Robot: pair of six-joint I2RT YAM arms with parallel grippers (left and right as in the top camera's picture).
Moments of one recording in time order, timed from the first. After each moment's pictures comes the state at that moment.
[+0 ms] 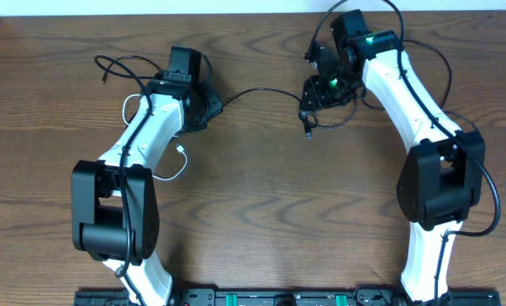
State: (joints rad) left arm -0.15 1.89 1.35 -0.62 0.11 -0.73; right arm 0.27 2.15 1.89 -1.10 -0.40 -0.04
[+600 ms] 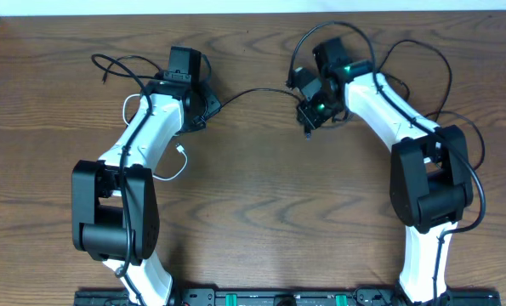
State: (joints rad) left arm -0.15 1.89 1.35 -0.62 0.06 -0.73; right arm 0.34 2.14 1.63 -0.78 -0.29 -0.33
